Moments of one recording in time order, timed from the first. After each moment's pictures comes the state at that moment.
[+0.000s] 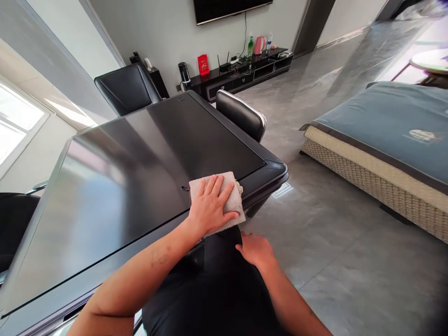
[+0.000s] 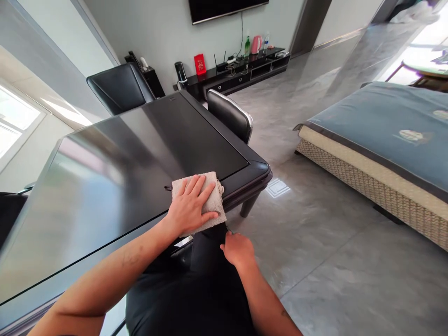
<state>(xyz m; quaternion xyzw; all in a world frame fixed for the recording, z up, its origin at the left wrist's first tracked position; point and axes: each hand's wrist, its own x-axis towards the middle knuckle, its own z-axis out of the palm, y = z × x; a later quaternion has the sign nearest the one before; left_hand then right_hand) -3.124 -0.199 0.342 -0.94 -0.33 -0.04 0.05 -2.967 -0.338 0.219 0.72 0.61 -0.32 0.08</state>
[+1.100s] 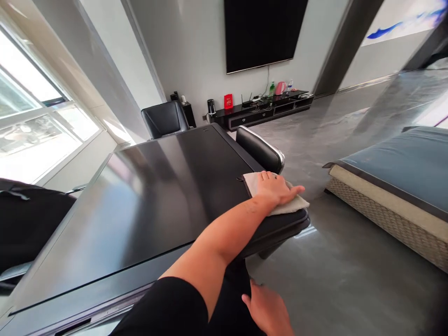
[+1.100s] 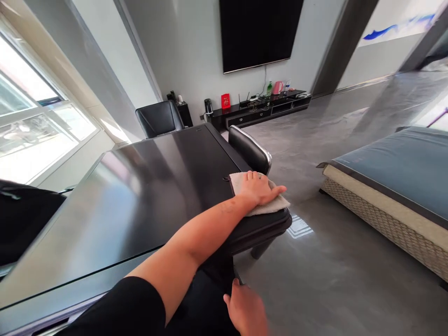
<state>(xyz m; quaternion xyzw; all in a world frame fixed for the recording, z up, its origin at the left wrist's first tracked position) -2.889 -0.069 0.358 -0.89 -0.44 -0.06 -0.09 -2.961 -0.342 0.189 0.70 0.63 -0.31 0.10</state>
